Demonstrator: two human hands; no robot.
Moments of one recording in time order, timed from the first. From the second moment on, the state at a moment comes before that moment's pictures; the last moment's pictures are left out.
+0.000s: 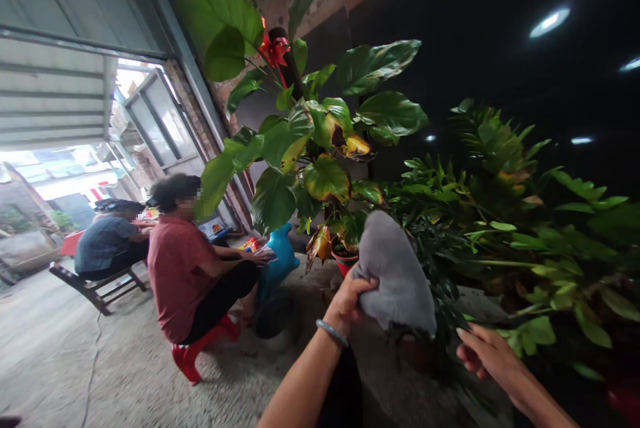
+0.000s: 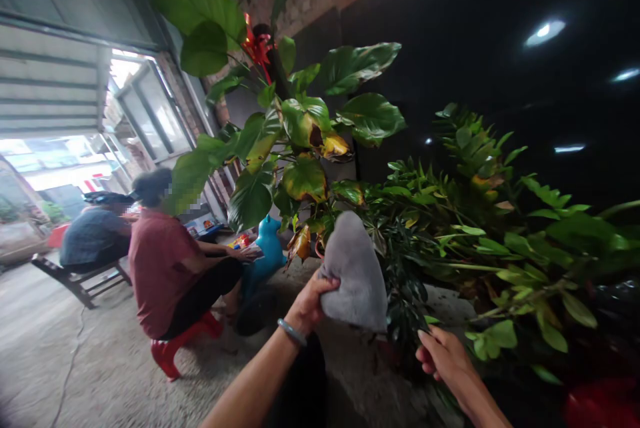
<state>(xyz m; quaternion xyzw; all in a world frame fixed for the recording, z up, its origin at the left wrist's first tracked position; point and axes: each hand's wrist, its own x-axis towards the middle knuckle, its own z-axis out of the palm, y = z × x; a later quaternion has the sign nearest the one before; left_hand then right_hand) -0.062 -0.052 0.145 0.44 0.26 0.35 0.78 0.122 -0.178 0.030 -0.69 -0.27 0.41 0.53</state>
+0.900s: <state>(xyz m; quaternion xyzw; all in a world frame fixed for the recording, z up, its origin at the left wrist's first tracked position) -0.075 -0.069 0.078 0.53 0.38 0.07 0.75 0.126 -0.177 0.030 -0.70 -0.31 0.40 0.50</state>
